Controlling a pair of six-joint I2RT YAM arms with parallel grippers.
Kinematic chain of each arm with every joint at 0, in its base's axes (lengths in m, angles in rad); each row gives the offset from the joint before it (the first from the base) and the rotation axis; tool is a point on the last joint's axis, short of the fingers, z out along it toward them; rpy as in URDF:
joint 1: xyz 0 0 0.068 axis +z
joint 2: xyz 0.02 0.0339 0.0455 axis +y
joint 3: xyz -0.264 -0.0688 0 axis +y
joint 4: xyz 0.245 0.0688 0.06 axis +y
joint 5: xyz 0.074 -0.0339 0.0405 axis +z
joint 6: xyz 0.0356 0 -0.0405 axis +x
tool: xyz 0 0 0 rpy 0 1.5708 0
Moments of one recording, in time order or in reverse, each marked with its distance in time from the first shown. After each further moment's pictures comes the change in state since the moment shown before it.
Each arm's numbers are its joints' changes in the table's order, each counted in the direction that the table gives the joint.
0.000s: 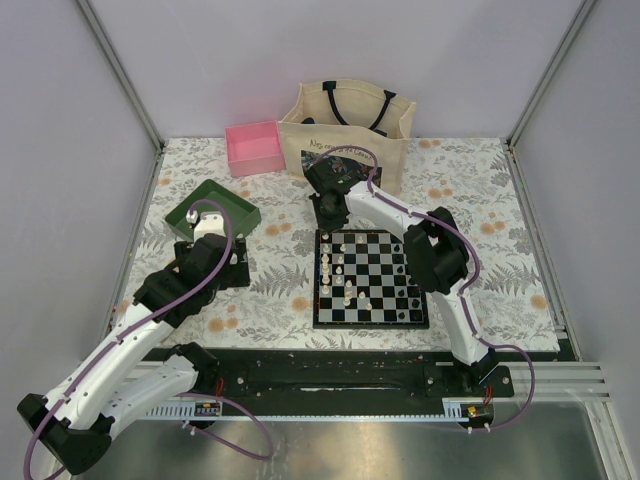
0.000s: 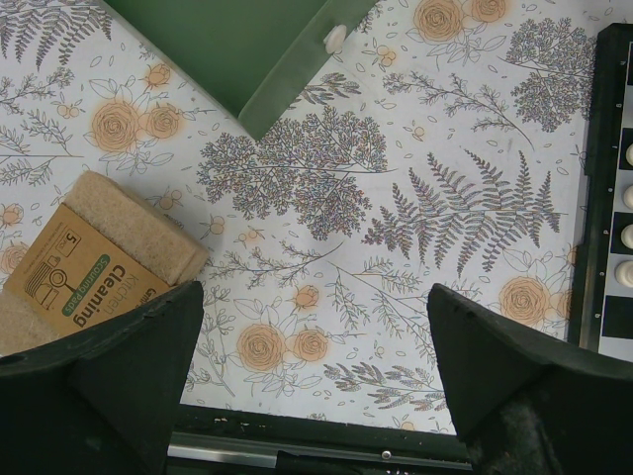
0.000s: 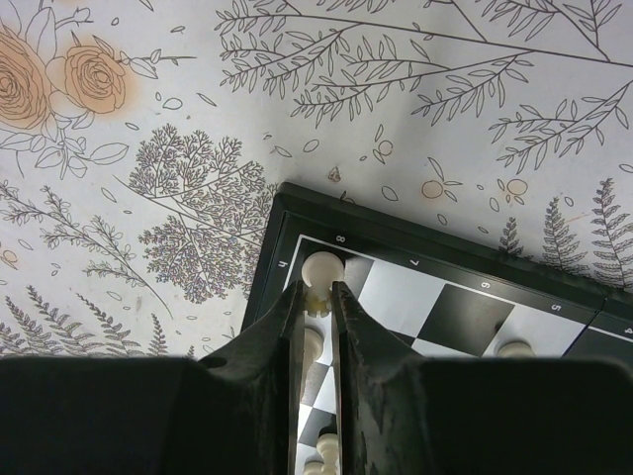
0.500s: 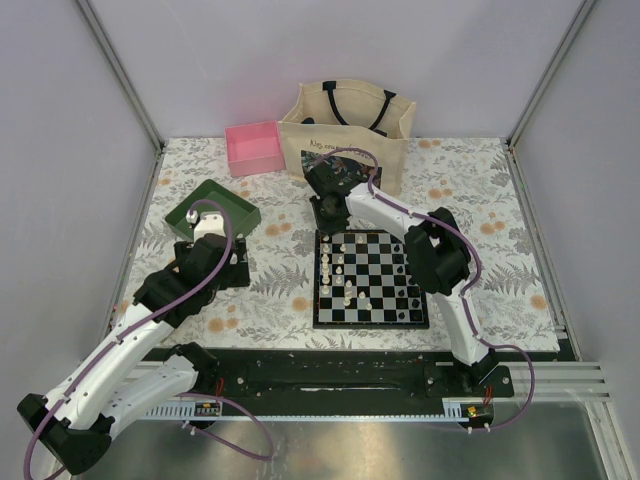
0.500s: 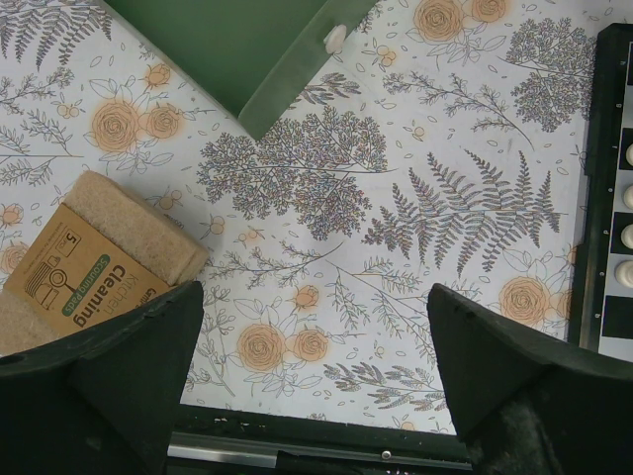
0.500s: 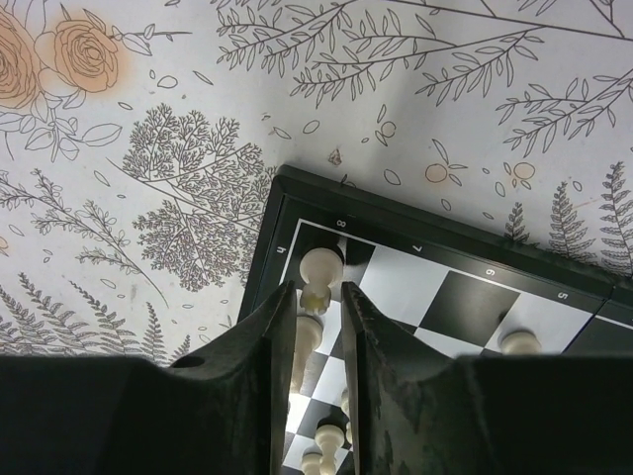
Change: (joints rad) left arm 0.000 0.000 0.000 0.000 0.000 0.000; right arm 0.004 -0.019 0.034 -0.011 0.003 0.000
